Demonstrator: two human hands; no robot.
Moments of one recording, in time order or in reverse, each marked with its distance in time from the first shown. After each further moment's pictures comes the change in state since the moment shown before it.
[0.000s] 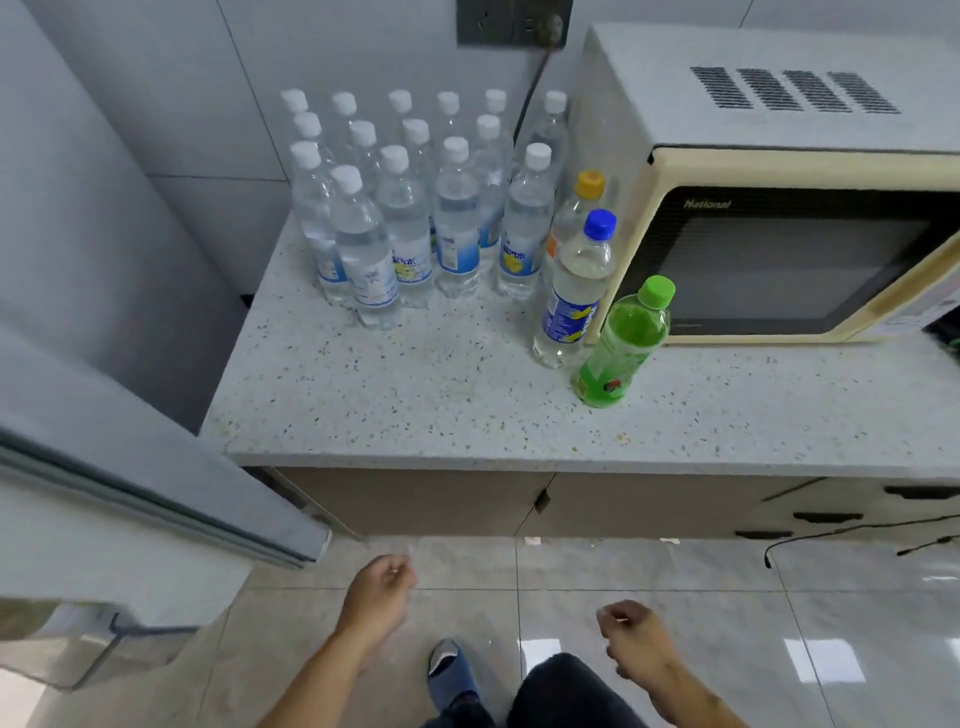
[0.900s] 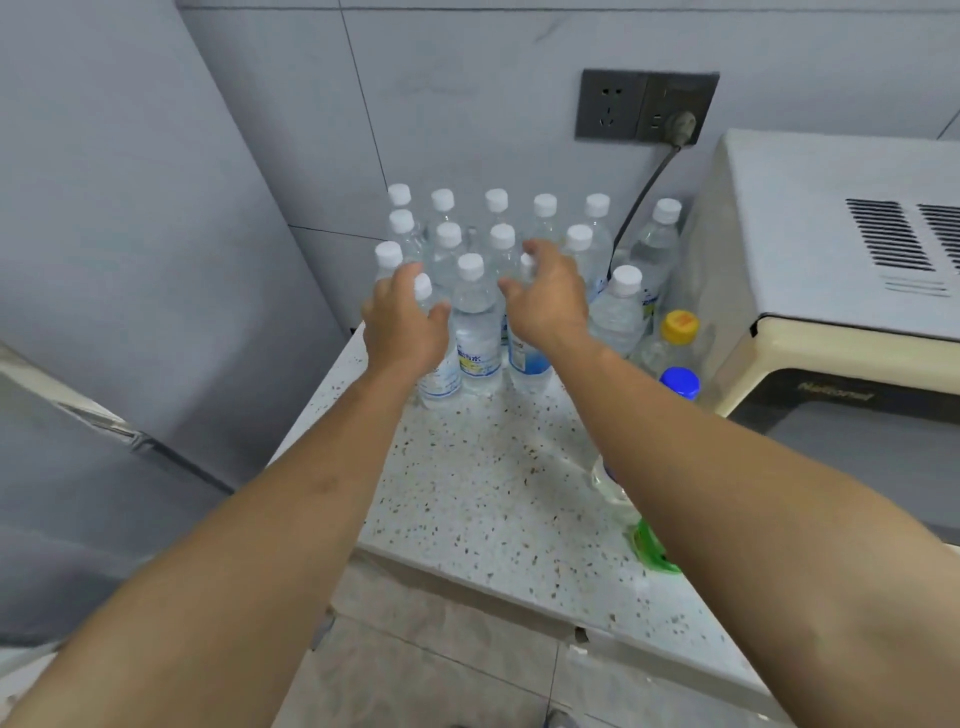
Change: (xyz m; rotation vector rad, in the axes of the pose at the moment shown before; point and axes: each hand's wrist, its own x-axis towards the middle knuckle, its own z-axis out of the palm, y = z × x) left_hand 0.061 0.380 -0.113 0.191 0.780 0.518; right_hand 0.017 -0.535 -0.017 -0.090 0.123 -1.031
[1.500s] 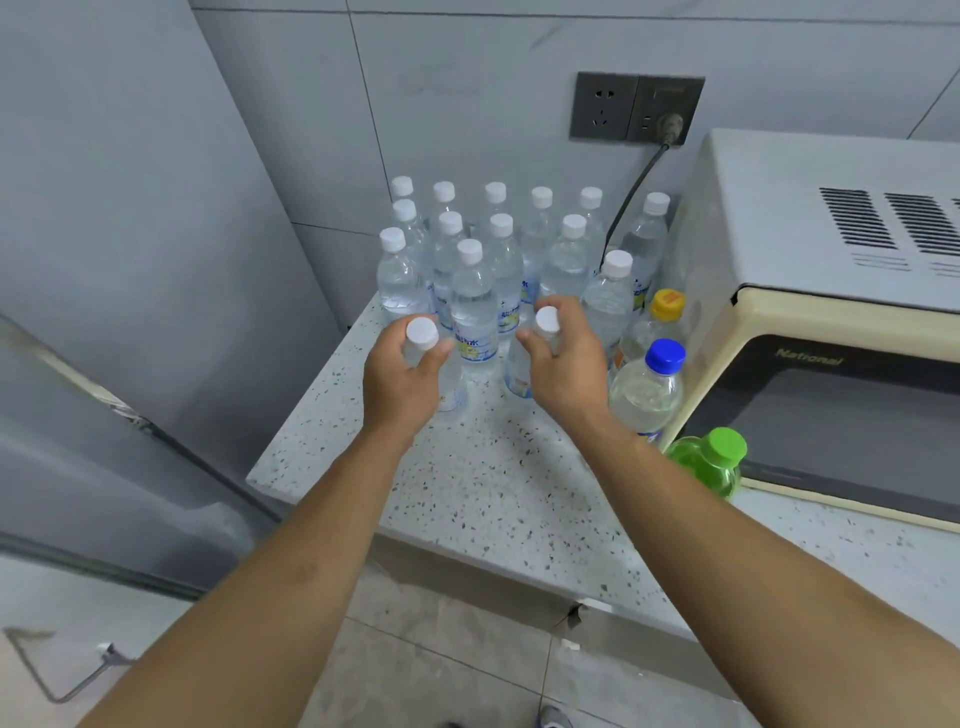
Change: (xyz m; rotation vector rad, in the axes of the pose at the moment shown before) left_hand -0.079 -0.034 -0.002 -0.486 0.033 -0.042; right_hand -0.095 0.041 -0.009 0.271 0.084 -0.102
